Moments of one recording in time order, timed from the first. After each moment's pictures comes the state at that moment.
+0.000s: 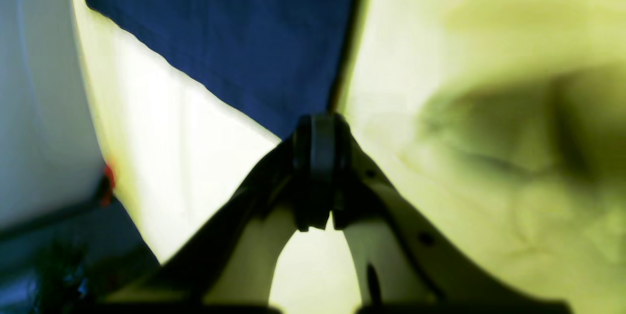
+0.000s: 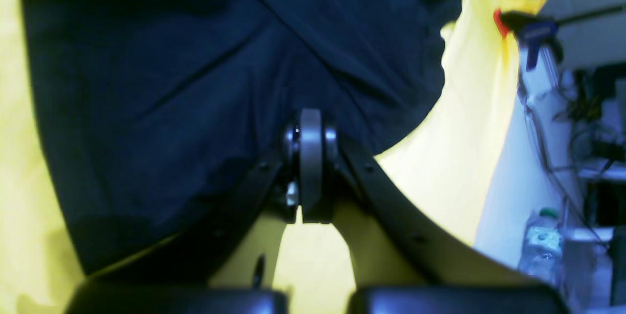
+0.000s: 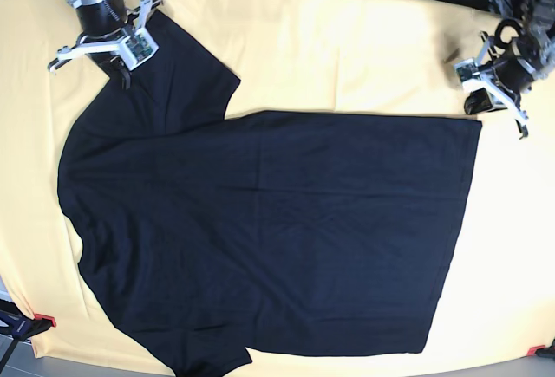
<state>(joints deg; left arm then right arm) 36.4 -64.5 -0.9 107.0 12.6 -20.8 2.5 -42.8 31.9 -9.0 133.0 -20.9 -1.3 -36.7</state>
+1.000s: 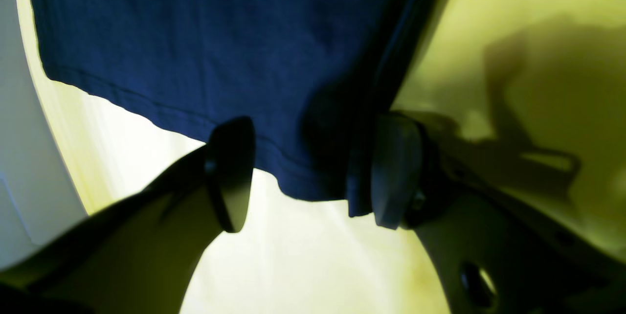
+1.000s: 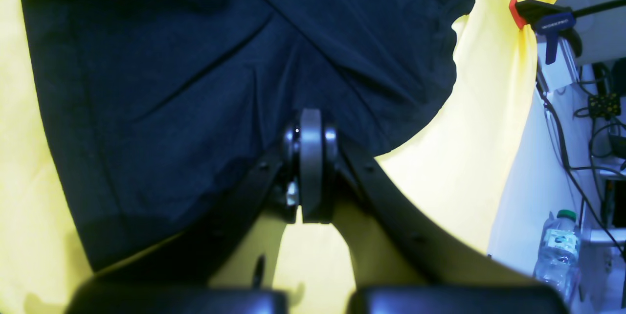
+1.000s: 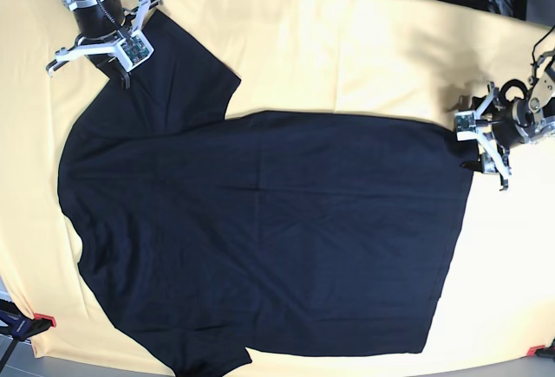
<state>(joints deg) -9.4 -66.9 40.3 88.1 13.0 -29.0 -3.8 -43.0 31.8 -7.9 133.0 -18.6 0.6 -36.0</state>
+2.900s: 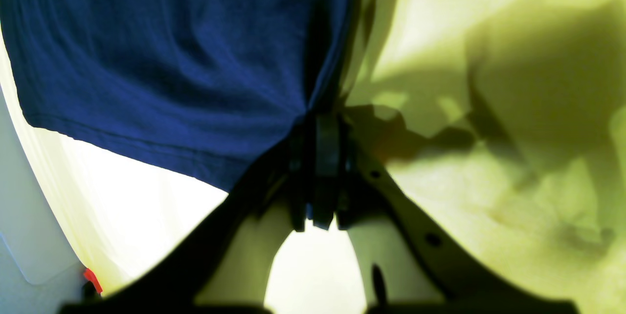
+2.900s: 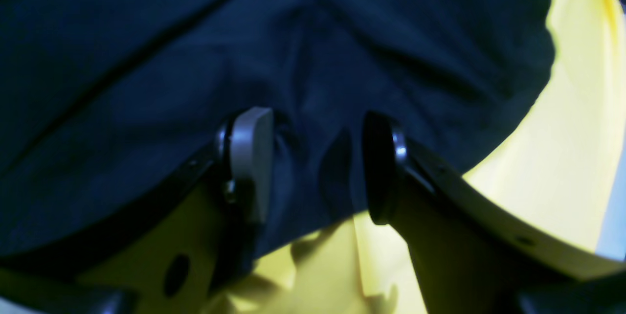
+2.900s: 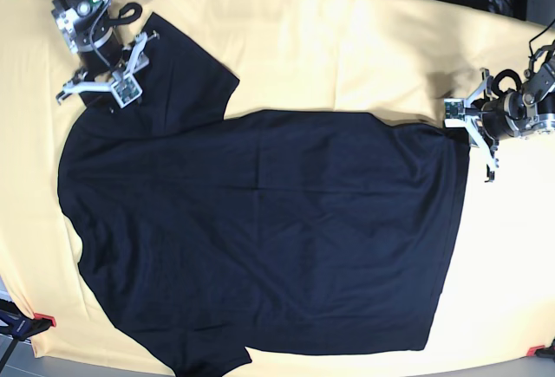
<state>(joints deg) -10.7 -68.9 42.6 95.4 9.6 -32.4 1.4 -27.2 31.6 -7.8 107.2 -6.7 8.3 -29.6</state>
